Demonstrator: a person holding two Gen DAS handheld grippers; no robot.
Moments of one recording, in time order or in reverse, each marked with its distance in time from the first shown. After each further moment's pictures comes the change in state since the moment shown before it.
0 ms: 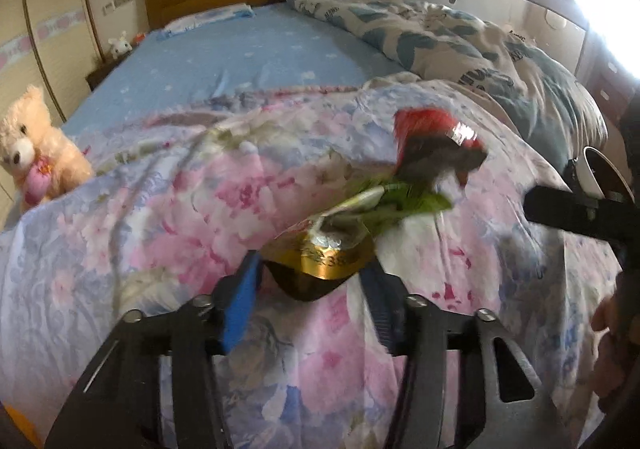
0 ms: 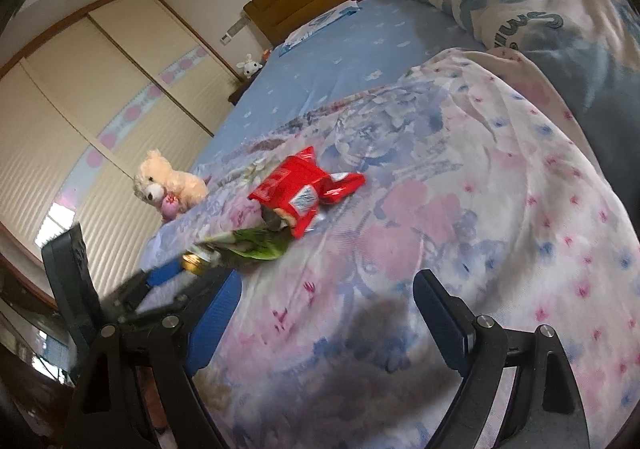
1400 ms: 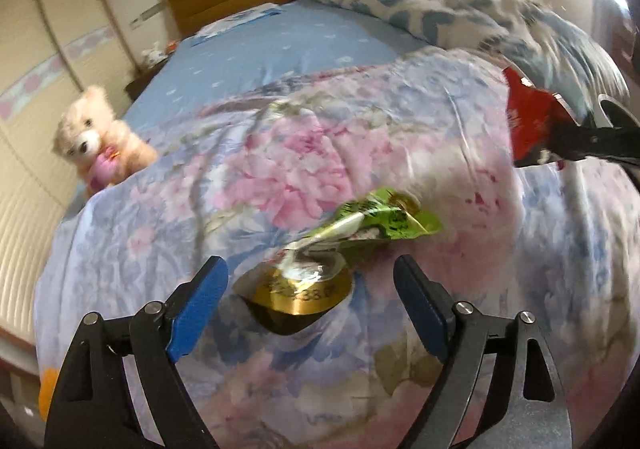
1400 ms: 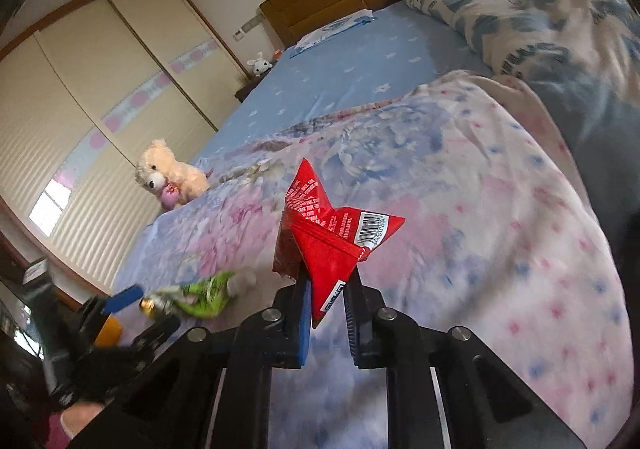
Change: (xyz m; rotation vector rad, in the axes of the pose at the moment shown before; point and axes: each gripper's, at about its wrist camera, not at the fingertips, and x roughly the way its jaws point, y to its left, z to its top) left arm -0.043 0.009 -0.045 0.092 0.030 0.200; right arm -0.023 0.000 -0.007 -0.095 -0.015 -0.026
